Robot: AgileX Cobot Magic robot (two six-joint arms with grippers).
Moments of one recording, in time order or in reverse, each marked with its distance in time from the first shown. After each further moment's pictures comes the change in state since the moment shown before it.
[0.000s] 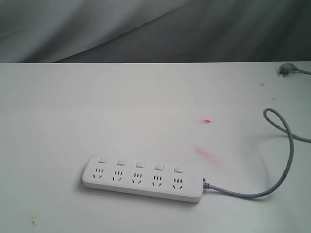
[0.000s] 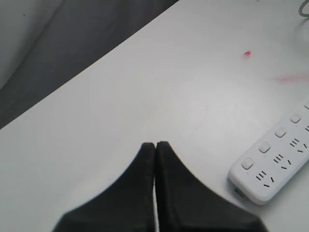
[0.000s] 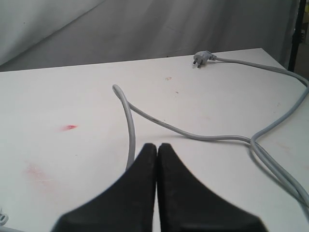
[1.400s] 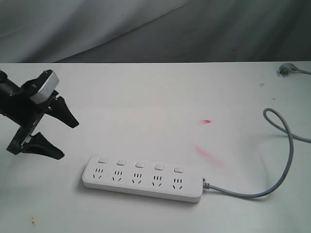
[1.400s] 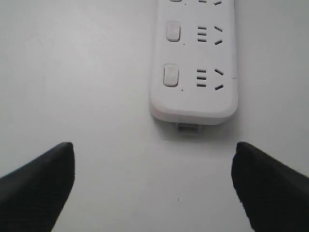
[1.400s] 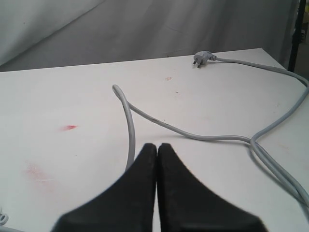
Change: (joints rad) left arm -0.404 0.685 -0.172 0.294 0.011 0.425; right arm 0.000 0.000 0.000 0.000 0.000 0.000
